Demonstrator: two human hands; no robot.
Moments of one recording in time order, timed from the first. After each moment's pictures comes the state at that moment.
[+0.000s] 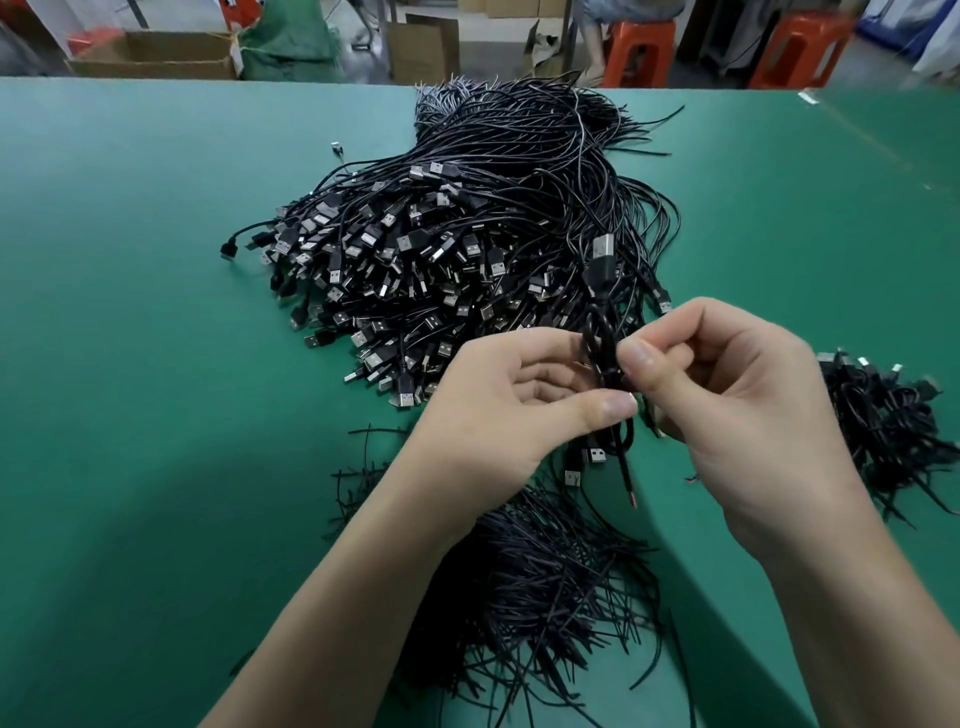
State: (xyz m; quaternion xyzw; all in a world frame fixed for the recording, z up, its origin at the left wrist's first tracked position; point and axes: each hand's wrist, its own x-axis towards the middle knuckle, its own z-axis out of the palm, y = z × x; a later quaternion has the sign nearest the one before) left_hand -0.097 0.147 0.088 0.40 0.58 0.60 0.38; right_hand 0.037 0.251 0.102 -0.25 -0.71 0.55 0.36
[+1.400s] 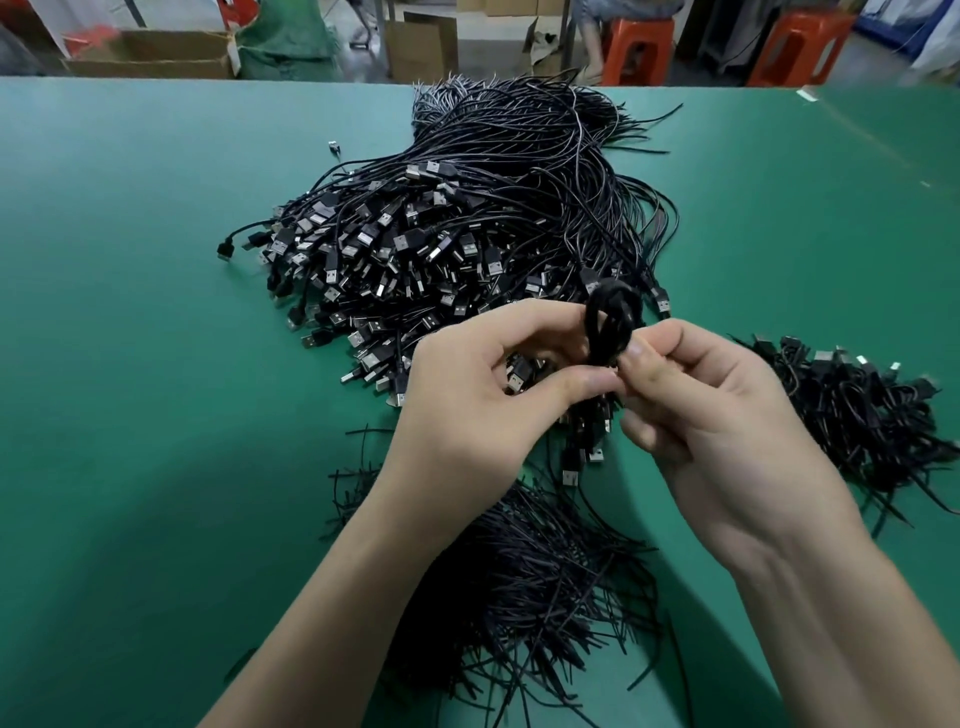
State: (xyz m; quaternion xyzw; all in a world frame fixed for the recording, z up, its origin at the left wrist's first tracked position) left_hand -0.099 0.146 0.088 0.52 0.59 0.61 0.13; right_hand 0.033 0.243 0.098 -0.26 -0.53 0.74 0.31
